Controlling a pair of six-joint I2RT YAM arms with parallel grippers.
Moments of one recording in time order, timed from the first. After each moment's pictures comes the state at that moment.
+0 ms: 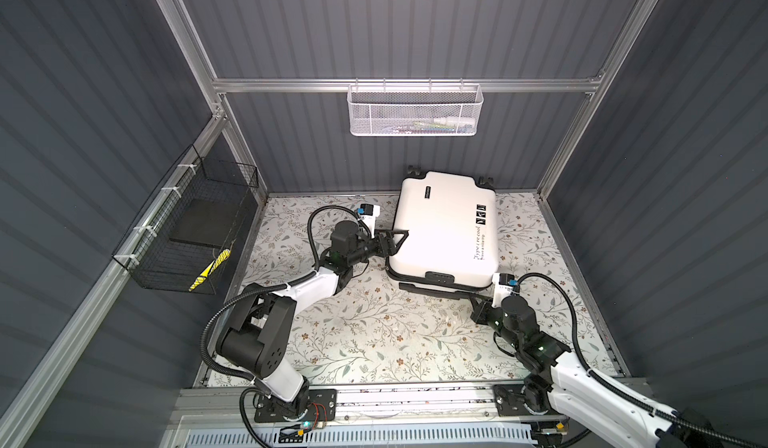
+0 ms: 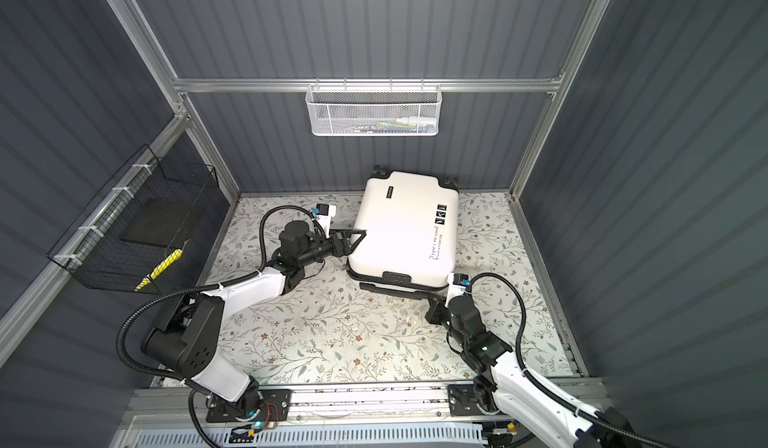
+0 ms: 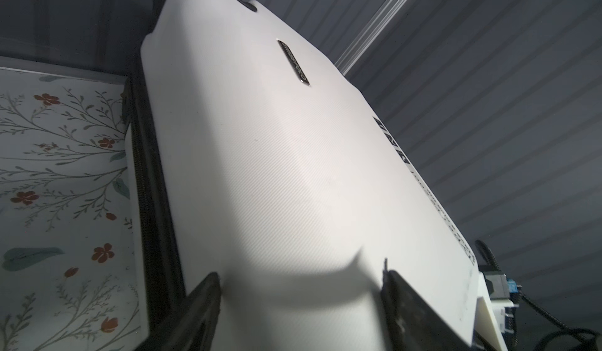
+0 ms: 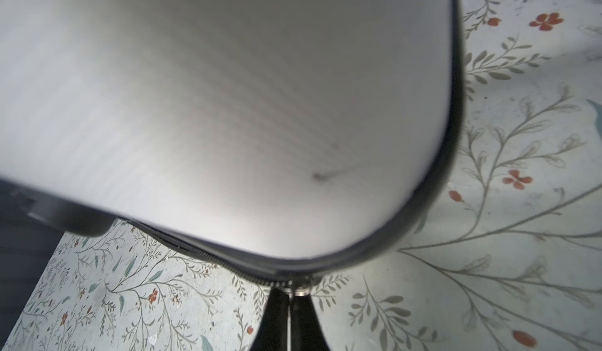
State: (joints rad) left arm -0.48 1.61 0.87 0.55 0.48 -0.56; right arm 0.59 0.78 0.17 0.13 0.15 0.67
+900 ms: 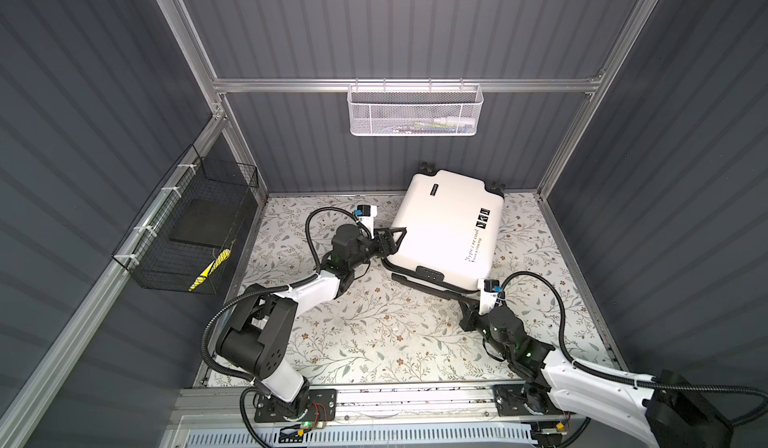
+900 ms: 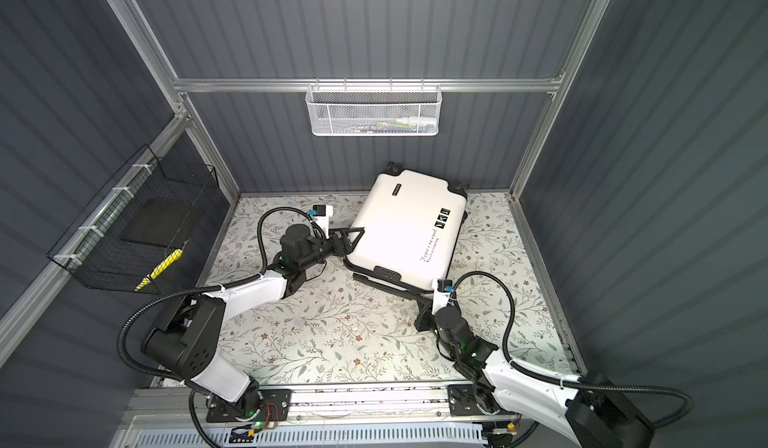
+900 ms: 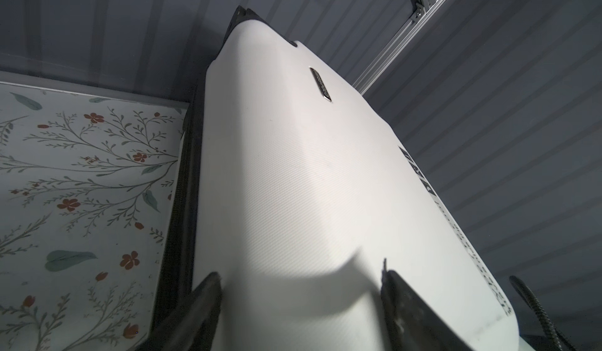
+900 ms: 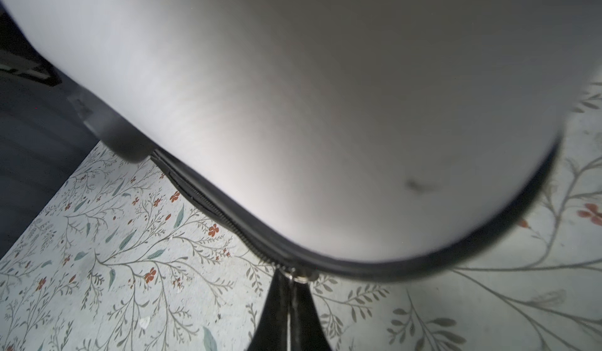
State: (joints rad) left arm -0.49 1.61 0.86 0.57 0.40 -0.55; right arm 0.77 0.86 0.08 0.42 0.27 0.55
